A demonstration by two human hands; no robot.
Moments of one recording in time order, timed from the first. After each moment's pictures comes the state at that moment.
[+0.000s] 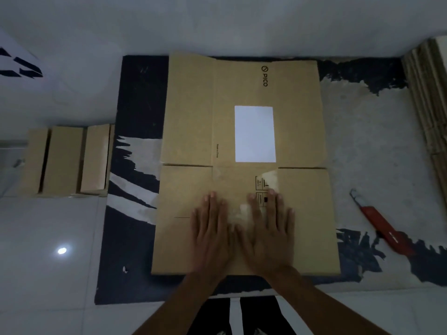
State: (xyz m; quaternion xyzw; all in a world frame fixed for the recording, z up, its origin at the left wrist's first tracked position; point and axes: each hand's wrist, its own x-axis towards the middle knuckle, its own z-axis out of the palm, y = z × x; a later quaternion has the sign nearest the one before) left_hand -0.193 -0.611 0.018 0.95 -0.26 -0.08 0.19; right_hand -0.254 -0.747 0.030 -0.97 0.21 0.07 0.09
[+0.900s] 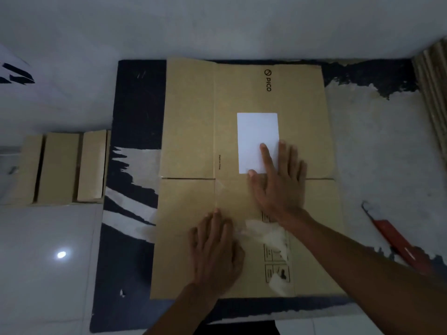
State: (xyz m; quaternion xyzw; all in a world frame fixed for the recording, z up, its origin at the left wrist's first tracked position) left_hand -0.182 -0.605 0.028 0.95 -0.27 -0.07 0.16; right_hand -0.137 -0.816 0.025 -0.96 0.24 0.05 0.09
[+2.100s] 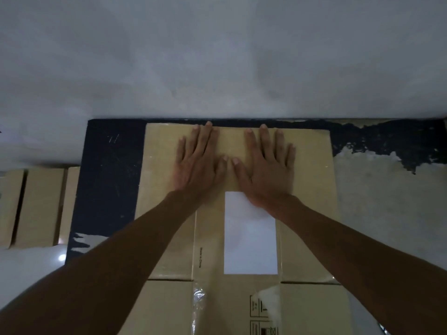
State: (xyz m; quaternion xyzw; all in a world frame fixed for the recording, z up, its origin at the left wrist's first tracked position) left_hand 0.148 -0.763 0.020 0.95 -0.28 -0.09 0.11; right_hand 0.066 -0.911 0.018 -0.97 0.19 0.04 0.12
